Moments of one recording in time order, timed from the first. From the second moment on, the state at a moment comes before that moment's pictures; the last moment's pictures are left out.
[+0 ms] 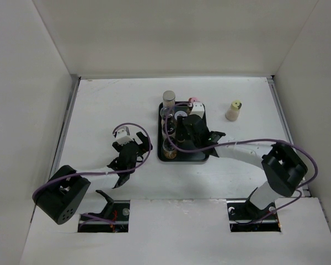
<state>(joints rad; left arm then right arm) -0.63 1.26 0.22 0.68 -0.56 -0.71 0.80 1.59 0.95 0.06 0.48 0.51</state>
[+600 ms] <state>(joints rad) -0.63 1.27 0.22 0.68 -0.56 -0.71 0.25 1.45 0.90 0.04 0.52 0.50</state>
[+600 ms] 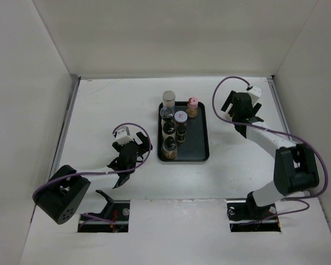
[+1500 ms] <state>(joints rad) -0.63 1.29 0.22 0.68 -0.57 -0.71 0.30 1.51 0.90 0.14 0.52 0.38</state>
